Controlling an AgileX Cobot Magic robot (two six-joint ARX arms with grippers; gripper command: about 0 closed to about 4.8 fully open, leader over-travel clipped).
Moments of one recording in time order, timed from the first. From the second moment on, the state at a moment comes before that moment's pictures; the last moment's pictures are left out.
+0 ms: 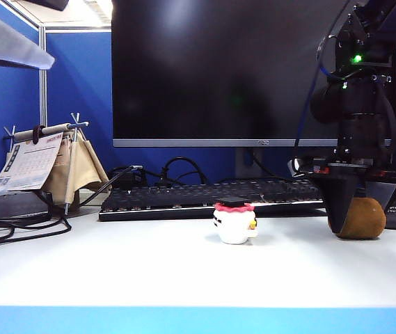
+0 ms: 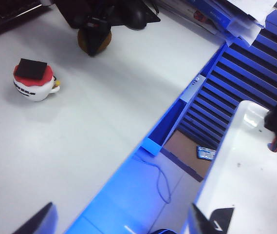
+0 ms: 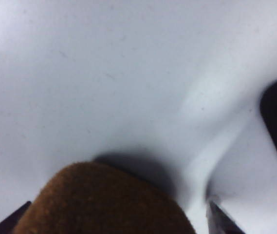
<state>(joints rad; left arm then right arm) -0.79 0.54 0.48 -0.36 0.31 -0.07 0.18 2.08 1.63 -1.07 -0.07 -0.35</state>
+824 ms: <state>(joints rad) -0.79 0.54 0.48 -0.34 0.27 -0.06 0.18 2.07 1.63 -1.12 -0.16 -0.27</state>
